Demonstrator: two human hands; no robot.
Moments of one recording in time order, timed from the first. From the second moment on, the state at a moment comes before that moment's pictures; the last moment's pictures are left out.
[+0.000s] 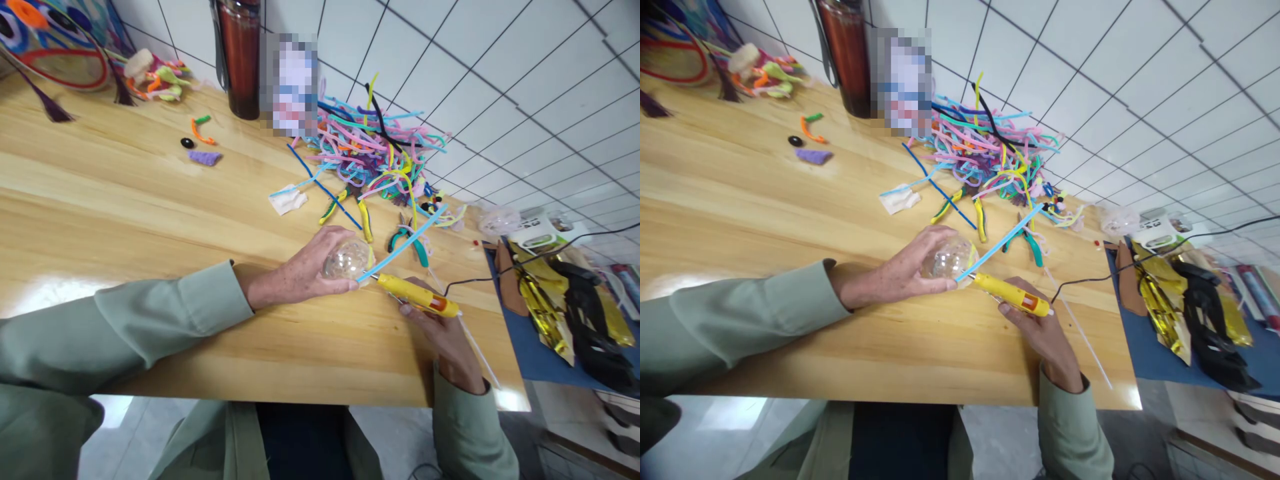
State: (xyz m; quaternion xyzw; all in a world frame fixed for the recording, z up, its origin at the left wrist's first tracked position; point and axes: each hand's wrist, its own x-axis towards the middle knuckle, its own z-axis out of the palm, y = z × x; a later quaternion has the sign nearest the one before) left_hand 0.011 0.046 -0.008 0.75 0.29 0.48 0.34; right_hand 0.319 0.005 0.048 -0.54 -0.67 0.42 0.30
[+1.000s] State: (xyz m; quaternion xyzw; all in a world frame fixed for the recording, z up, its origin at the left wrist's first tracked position) left_hand 0.010 0.045 -0.007 0.76 0.30 0.47 0.35; right_hand 0.324 0.002 0.044 -0.54 -0.66 0.42 0.31
